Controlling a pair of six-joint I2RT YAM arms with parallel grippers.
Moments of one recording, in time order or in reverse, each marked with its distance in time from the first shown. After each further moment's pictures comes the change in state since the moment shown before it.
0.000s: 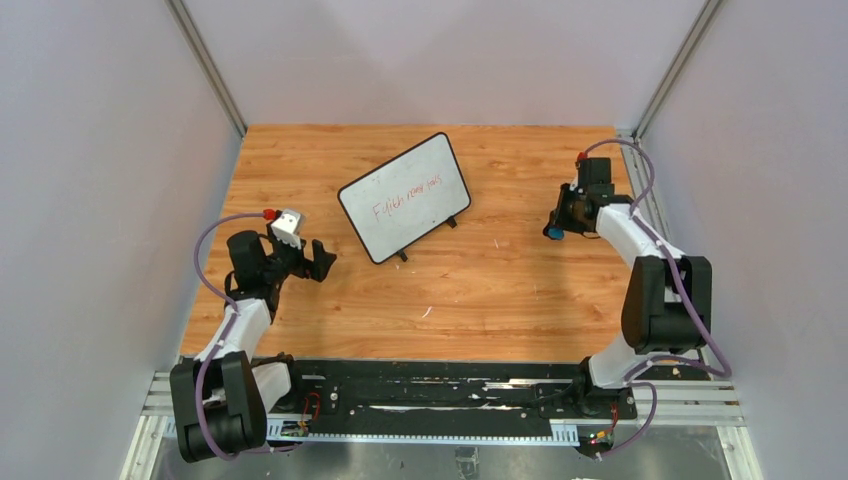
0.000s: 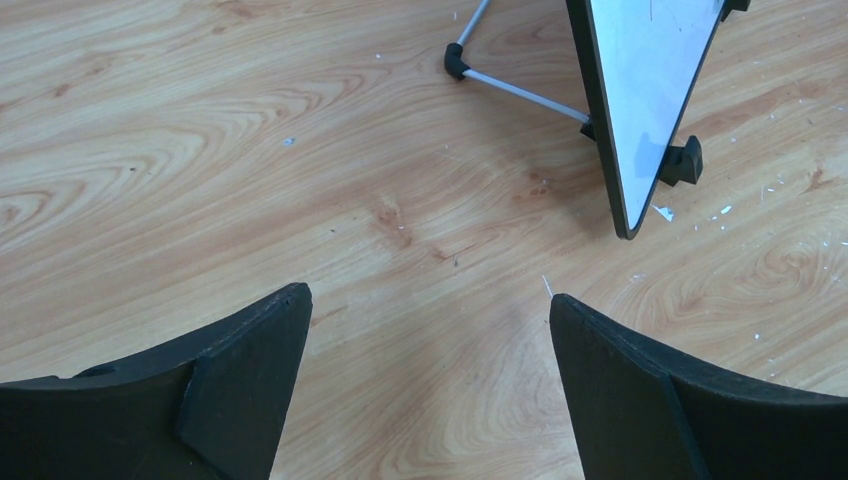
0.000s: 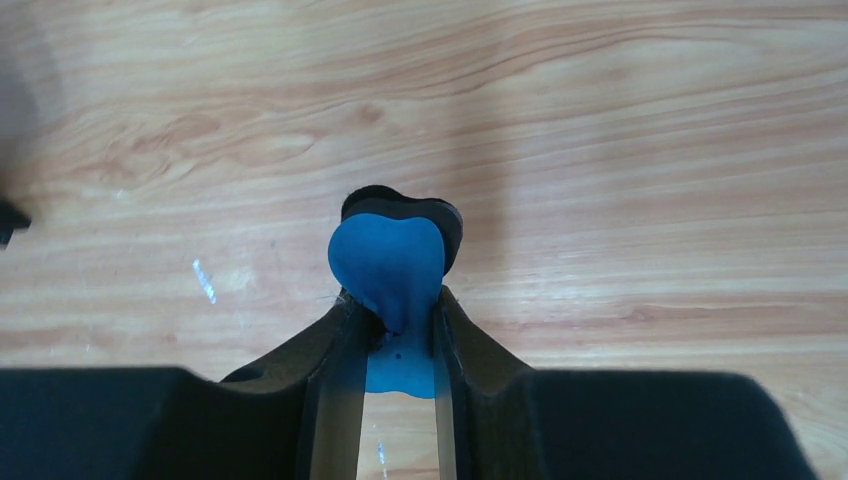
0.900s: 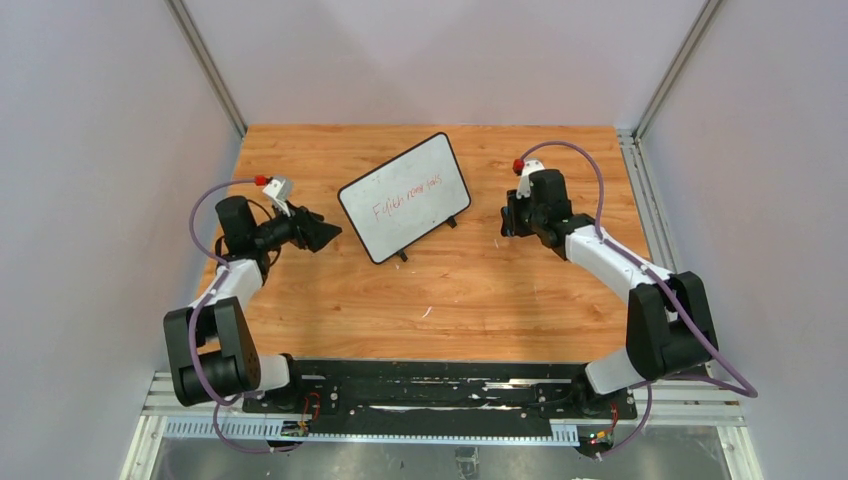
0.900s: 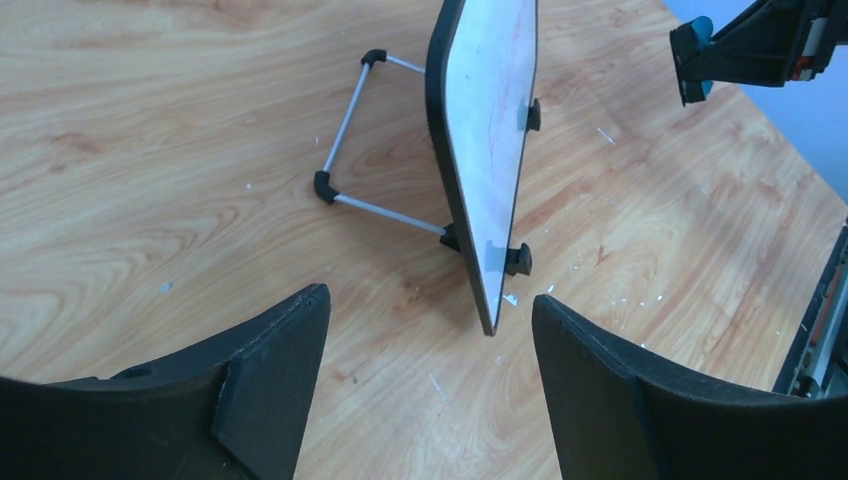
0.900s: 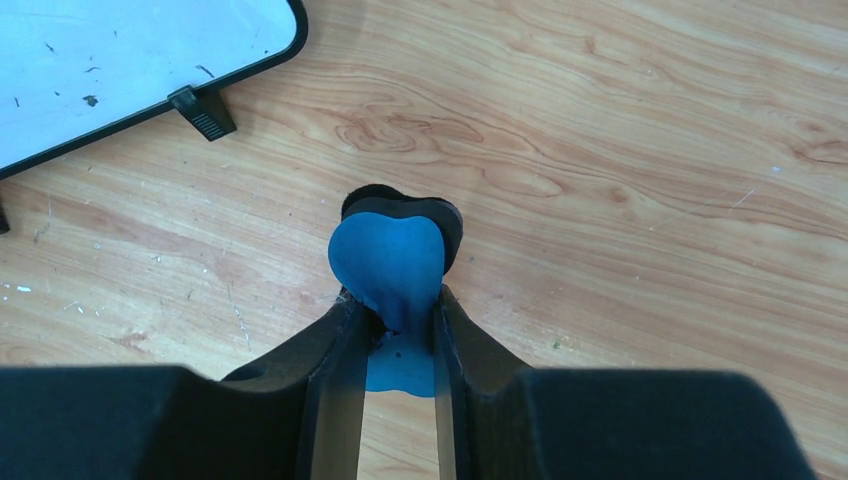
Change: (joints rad) left arm 0.042 0.257 0.244 0.053 0.374 -0.227; right arm 0.314 -0.140 -0.183 0.290 0.005 -0.190
